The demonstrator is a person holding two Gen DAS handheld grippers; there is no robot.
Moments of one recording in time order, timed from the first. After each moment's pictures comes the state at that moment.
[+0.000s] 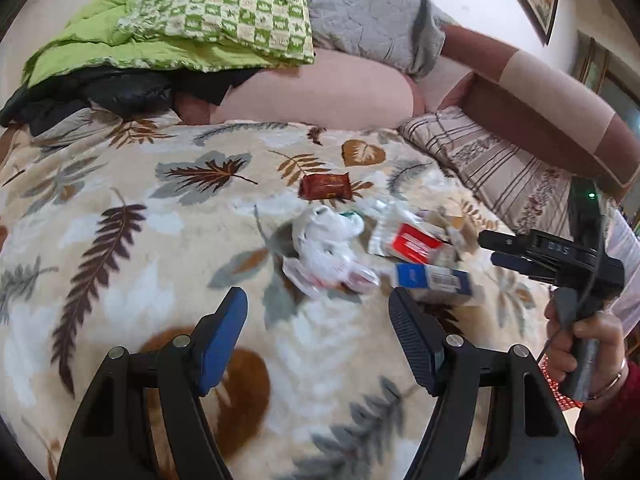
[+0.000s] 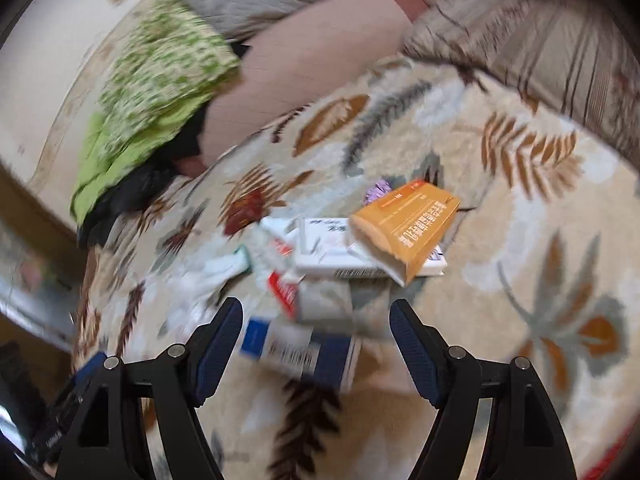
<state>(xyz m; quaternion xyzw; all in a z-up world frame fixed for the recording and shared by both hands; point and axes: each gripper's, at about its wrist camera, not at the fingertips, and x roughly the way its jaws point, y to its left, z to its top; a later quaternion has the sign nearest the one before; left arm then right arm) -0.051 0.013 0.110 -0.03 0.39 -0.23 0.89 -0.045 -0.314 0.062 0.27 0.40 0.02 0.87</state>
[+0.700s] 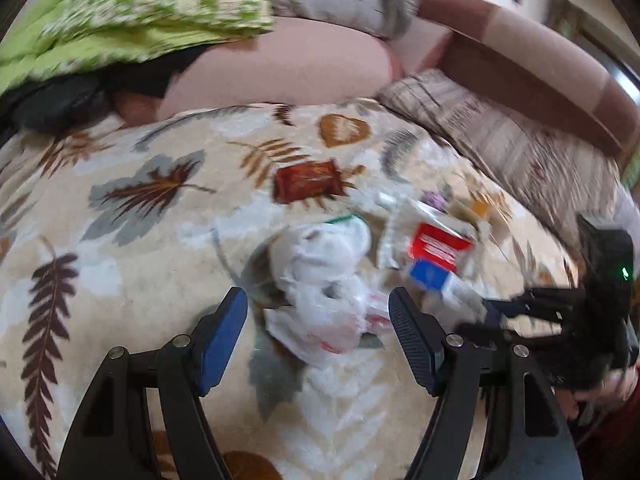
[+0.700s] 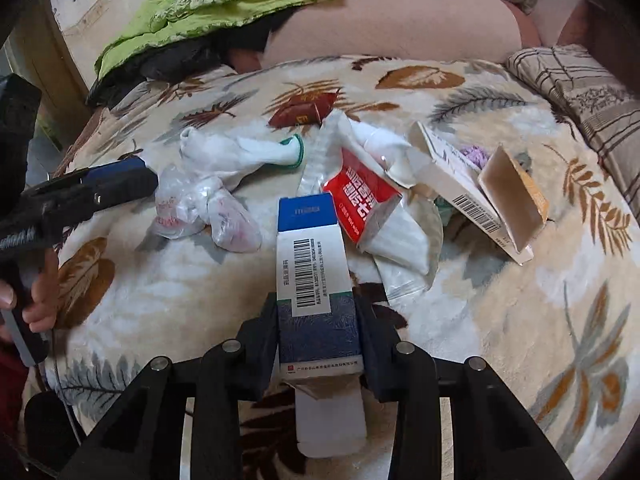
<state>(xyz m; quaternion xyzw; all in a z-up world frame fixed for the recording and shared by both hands) 0.019 -0.026 0.075 0.04 0.41 -0.30 0.86 -0.046 -0.231 0.032 0.05 0.46 0.09 0.88</state>
